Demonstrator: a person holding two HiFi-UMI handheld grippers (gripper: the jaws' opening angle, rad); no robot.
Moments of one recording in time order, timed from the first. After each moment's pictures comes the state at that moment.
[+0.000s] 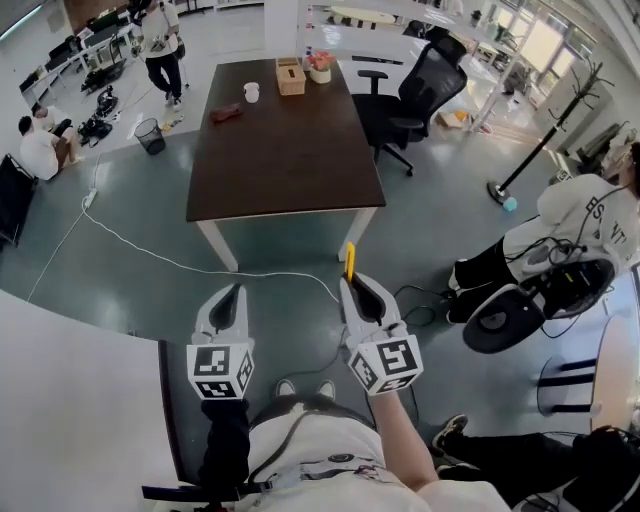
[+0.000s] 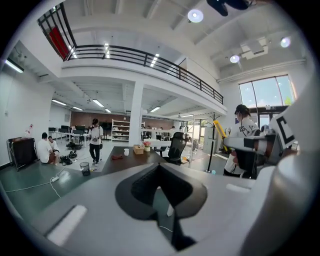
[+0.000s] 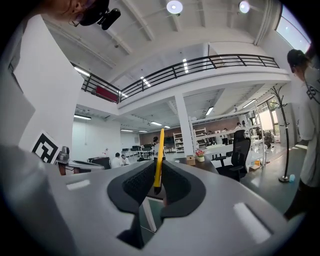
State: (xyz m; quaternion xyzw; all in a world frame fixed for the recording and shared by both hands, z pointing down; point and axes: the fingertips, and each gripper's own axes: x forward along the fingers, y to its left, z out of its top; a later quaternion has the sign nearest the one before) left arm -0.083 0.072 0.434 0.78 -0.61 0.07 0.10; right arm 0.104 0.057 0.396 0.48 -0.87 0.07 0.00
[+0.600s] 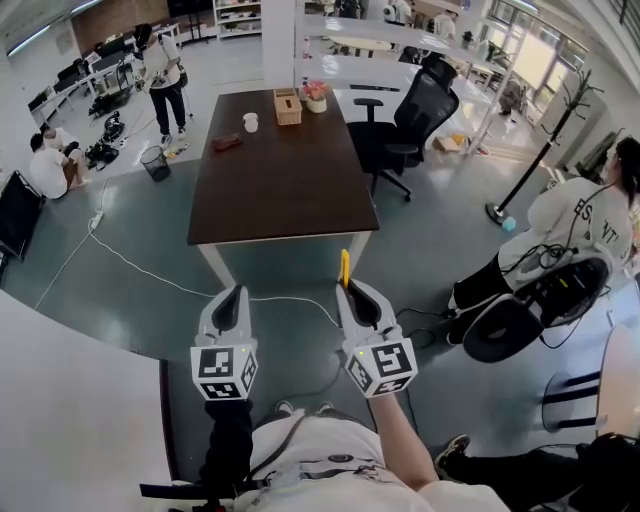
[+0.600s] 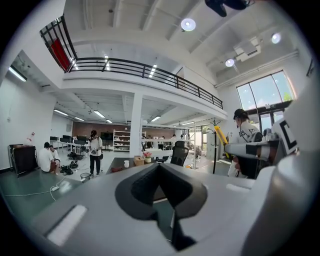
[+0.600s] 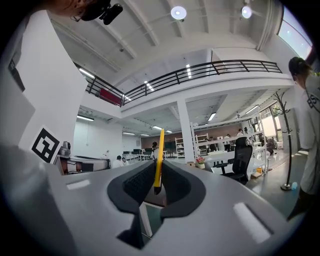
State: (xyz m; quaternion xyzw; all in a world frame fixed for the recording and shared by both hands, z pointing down) left arm -0.060 0.049 0.397 0.78 -0.63 0.03 0.04; right arm 0.121 0.041 0.375 0.47 -0.88 0.04 -0.02
